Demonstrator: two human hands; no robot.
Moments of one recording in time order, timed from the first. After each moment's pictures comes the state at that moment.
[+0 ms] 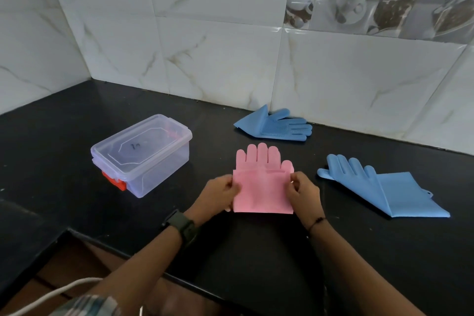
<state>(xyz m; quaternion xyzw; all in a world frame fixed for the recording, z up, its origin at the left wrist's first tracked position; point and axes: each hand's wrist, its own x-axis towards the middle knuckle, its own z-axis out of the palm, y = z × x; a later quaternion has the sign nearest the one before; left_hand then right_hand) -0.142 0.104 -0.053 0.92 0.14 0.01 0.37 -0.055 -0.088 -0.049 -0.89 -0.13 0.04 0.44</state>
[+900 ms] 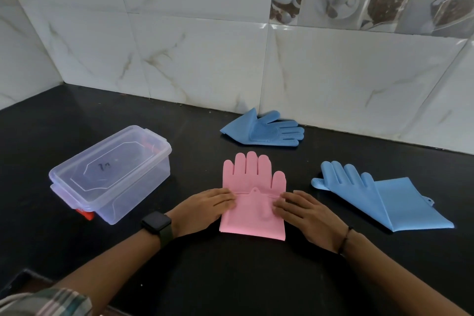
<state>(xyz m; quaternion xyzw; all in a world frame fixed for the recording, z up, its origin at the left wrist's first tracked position) -0.098 0.145 -0.089 0.97 -0.24 0.07 -0.03 -0.005 -0.142 -0.066 -0.81 -0.58 -0.08 -0.08</state>
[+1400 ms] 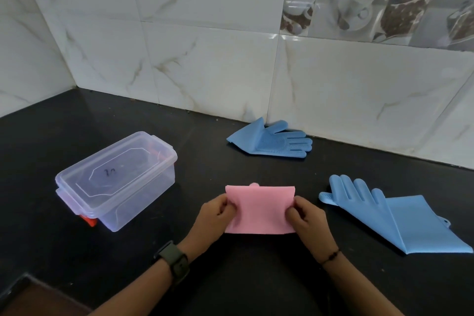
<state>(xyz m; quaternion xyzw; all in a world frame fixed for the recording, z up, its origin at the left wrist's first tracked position) -0.104 0.099 -0.070 0.83 0.16 0.05 0.54 -0.018 -0.101 -0.063 -0.86 -0.22 0.06 0.46</state>
